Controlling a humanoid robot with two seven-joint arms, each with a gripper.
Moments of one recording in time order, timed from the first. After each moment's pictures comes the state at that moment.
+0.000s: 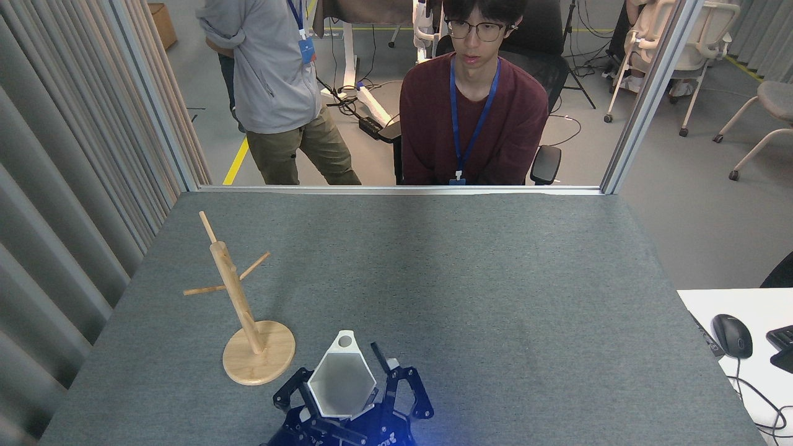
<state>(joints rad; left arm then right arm) 0.10 -0.07 -0.12 -1.56 -1.91 -0.45 0.32 0.09 0.23 0.58 -1.63 1.89 0.08 -0.42</state>
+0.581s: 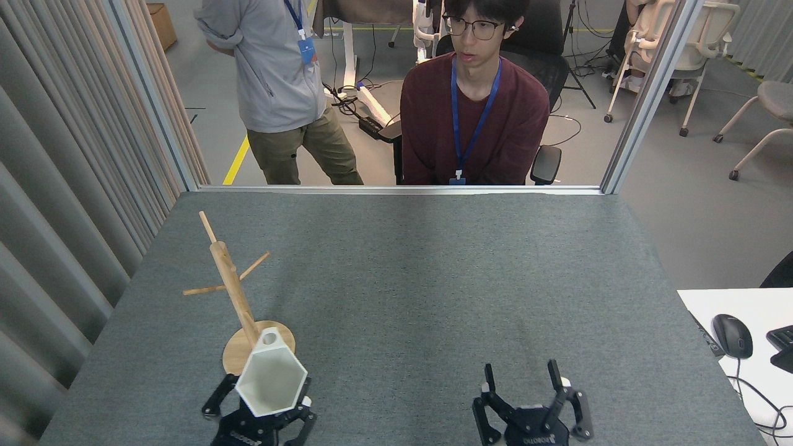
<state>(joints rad) 0.17 -0.05 0.07 -1.63 -1.87 -0.38 0.33 0.19 0.07 0.15 -1.58 1.62 0.11 -0.35</state>
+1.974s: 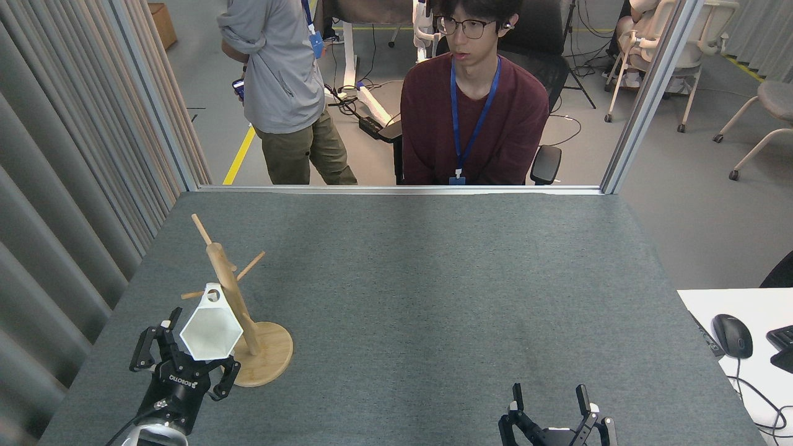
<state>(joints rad) -0.13 0.02 0.29 -1.27 -2.37 -0.07 0.46 0.24 0.07 0.08 -1.57 1.56 0.10 -0.38</state>
